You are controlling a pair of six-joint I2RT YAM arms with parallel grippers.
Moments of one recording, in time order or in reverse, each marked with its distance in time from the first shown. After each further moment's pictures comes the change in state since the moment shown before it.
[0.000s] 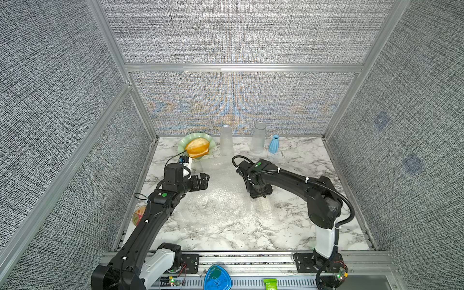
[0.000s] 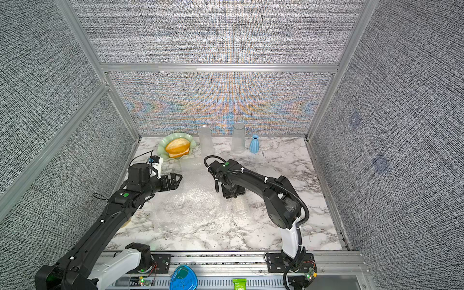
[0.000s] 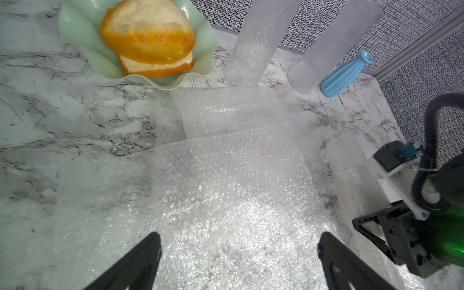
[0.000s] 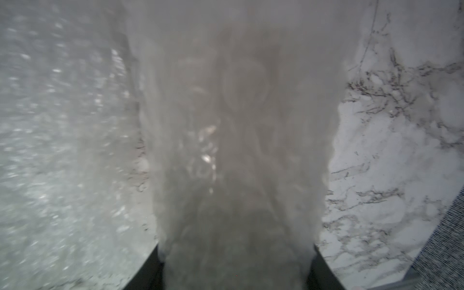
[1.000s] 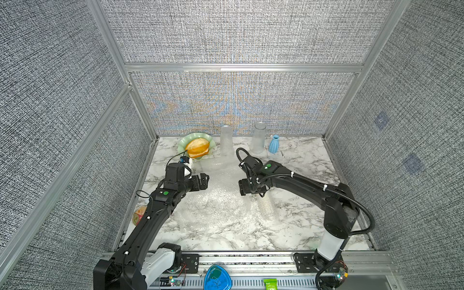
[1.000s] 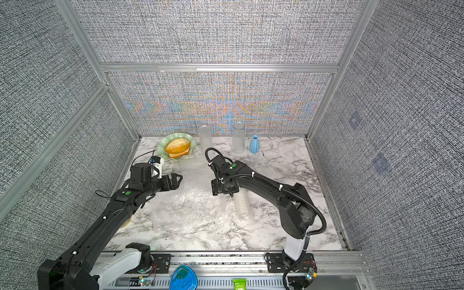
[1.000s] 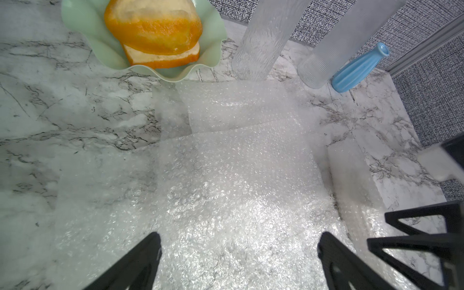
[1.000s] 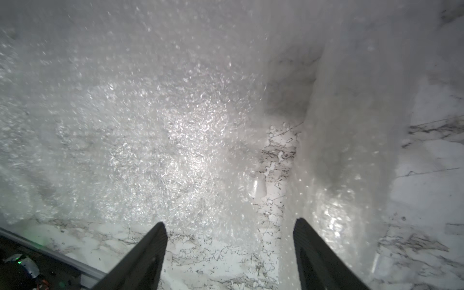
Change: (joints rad) left arm 0.001 0.042 0.000 -0.001 -0.019 0.000; right arm -0.019 -0.231 -0.104 0.307 -0.285 -0.025
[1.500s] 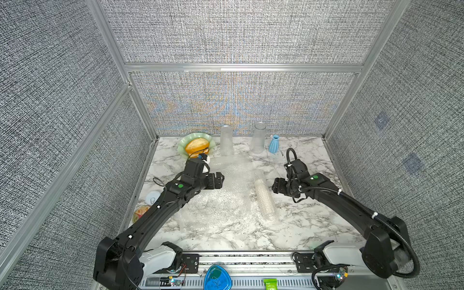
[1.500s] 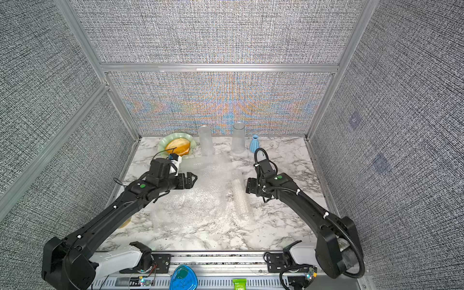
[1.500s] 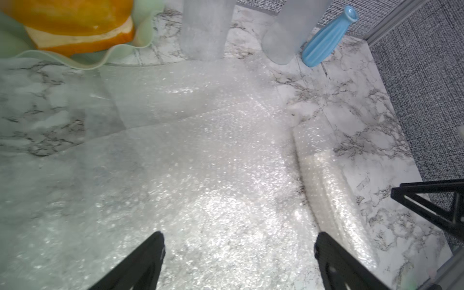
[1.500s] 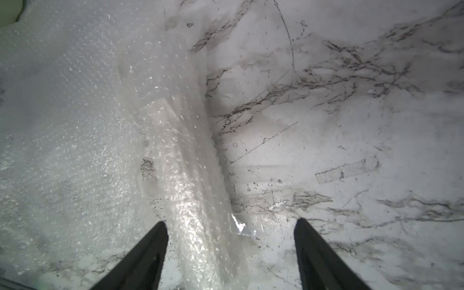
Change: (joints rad) left arm -0.335 0.164 0.168 -0.043 -0.119 -0.158; right arm -0.382 -0.468 -0.529 0.213 -0.098 0.011
